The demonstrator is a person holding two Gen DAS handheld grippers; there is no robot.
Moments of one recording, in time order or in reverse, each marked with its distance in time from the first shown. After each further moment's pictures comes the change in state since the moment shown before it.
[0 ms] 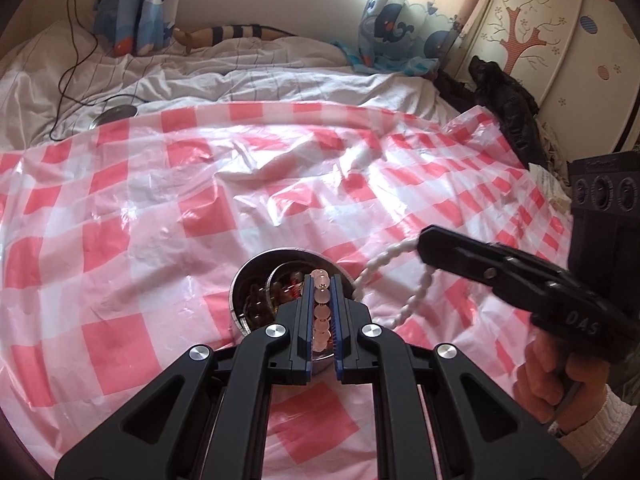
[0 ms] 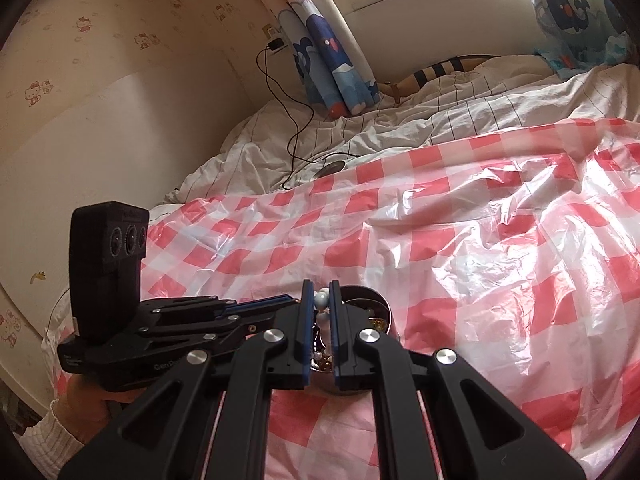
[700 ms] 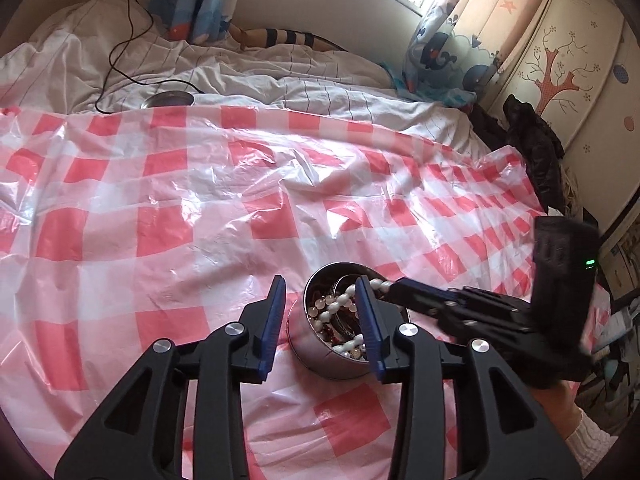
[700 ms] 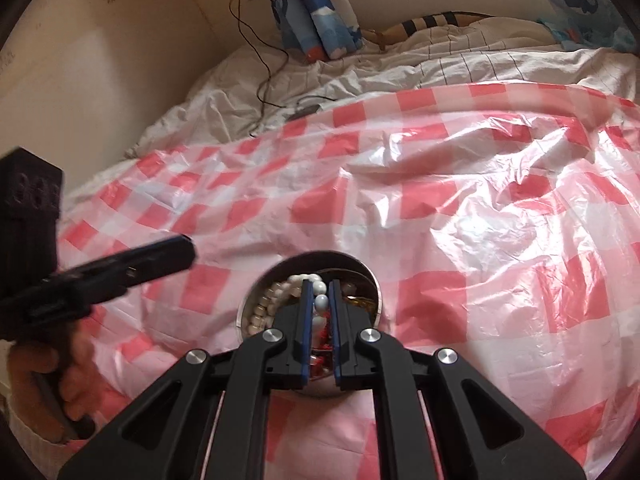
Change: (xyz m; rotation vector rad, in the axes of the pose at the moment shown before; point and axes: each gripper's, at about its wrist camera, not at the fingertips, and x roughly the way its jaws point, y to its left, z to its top) left arm -0.028 0.046 0.003 -0.144 -0.053 0.043; right arm 0.070 -0.007 -0.011 -0.022 0.193 -0.135
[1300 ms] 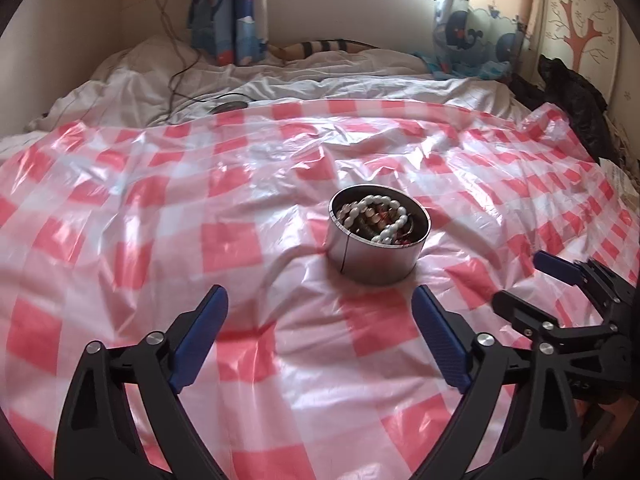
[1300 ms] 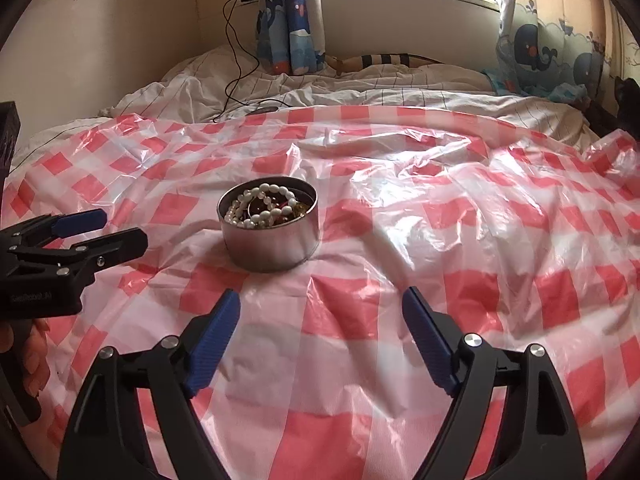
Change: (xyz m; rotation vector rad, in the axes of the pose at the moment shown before) left arm -0.049 -0.051 -0.095 0.089 -0.064 0.340; right arm -0.091 0.022 -0.100 -0.107 -0.115 -0.296
